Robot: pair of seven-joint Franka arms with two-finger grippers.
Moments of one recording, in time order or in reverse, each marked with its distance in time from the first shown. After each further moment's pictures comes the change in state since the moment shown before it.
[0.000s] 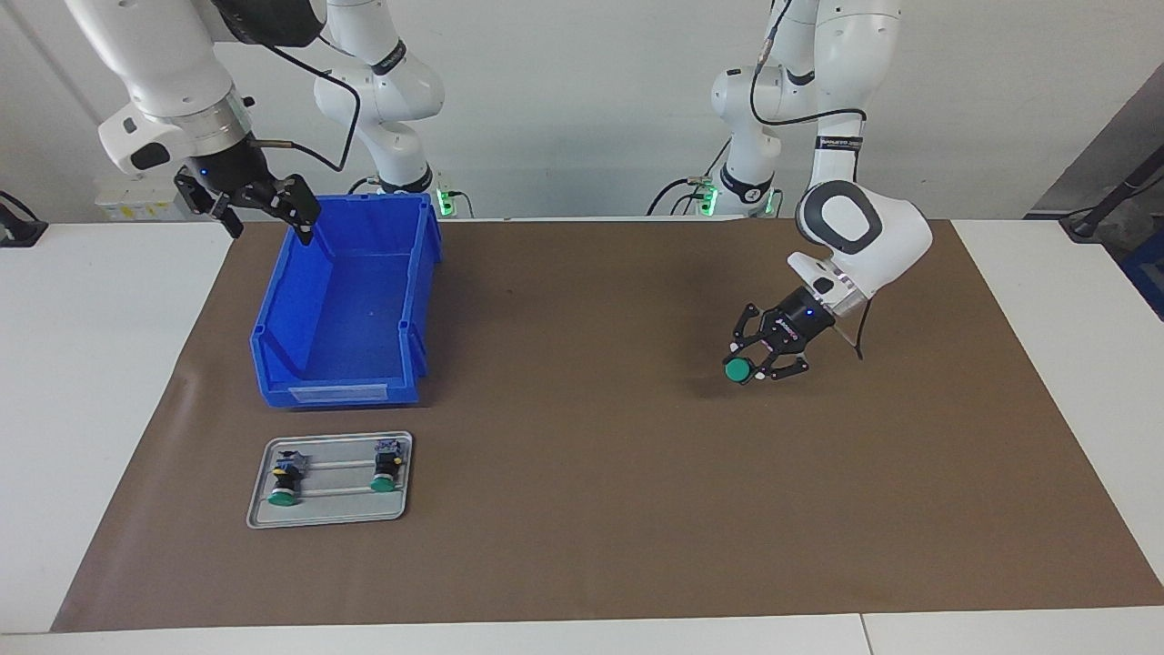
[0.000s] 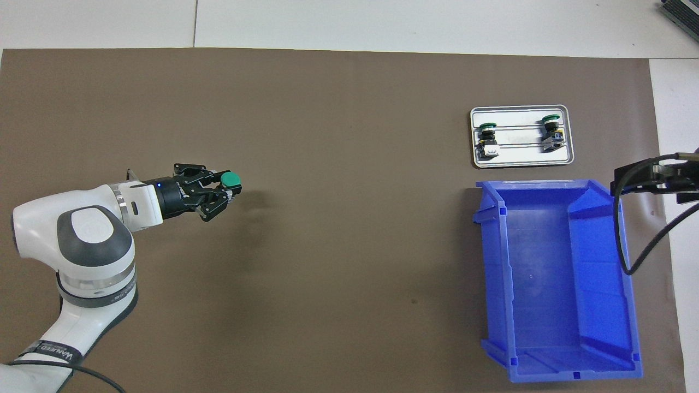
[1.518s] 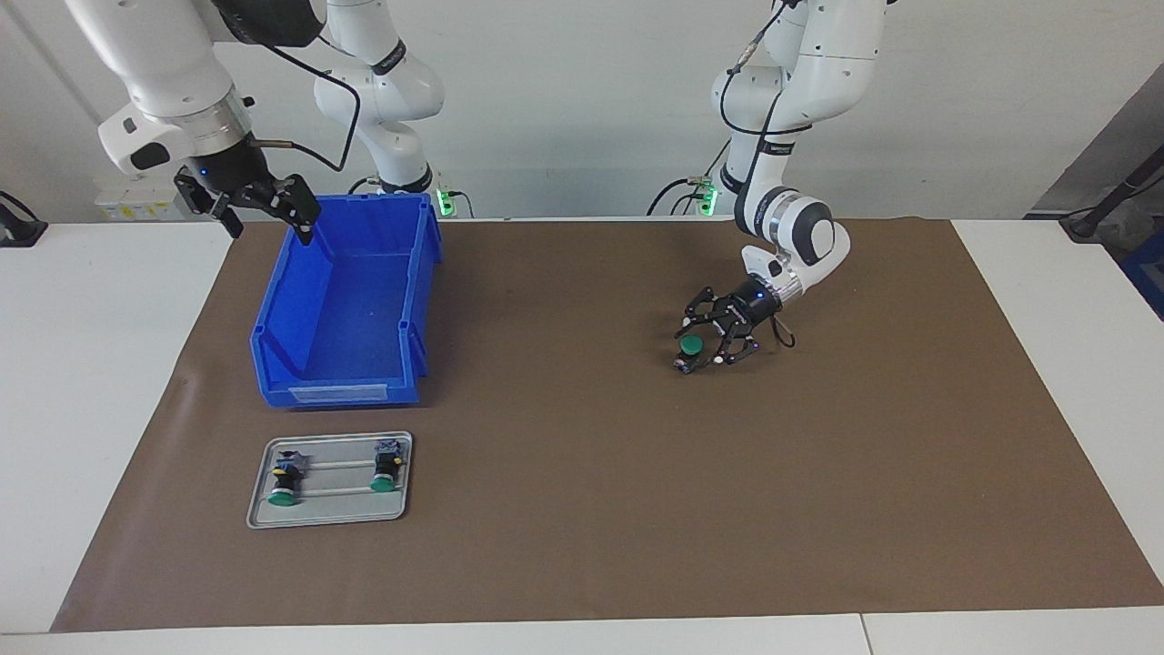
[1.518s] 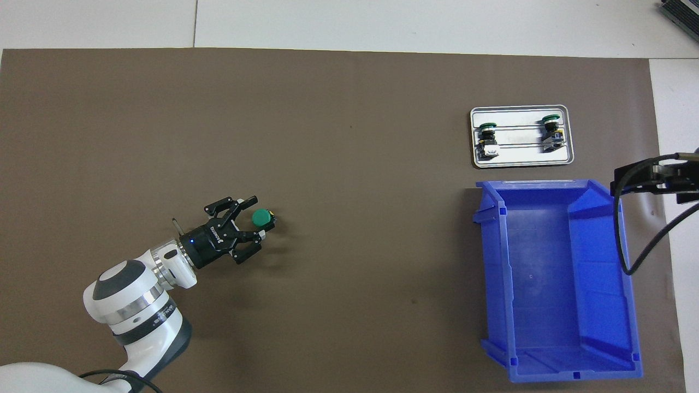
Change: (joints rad) left arm -0.034 0.041 0.010 -0.246 -0.711 -0.309 0.697; right arm 0.000 0.000 0.000 0.000 0.000 0.000 0.000
